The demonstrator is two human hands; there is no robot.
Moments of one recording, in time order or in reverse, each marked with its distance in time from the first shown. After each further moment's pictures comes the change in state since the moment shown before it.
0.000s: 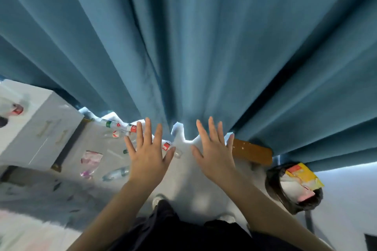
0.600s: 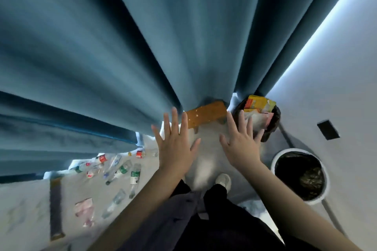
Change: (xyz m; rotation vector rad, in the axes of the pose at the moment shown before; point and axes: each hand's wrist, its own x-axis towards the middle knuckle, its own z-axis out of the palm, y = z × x) left_hand -0.012 0.310 0.085 0.282 -0.157 0.601; right_hand -0.126 0.293 0.001 0.317 0.099 0.710
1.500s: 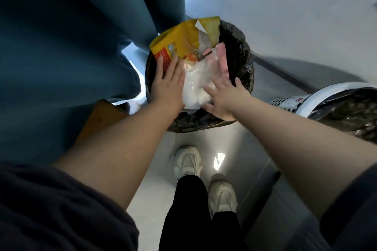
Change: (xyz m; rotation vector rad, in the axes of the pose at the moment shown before) left_hand 0.407 0.321 0.501 0.821 -0.174 1.029; right_hand 0.379 0.393 0.325 -0.101 -0.535 0.333
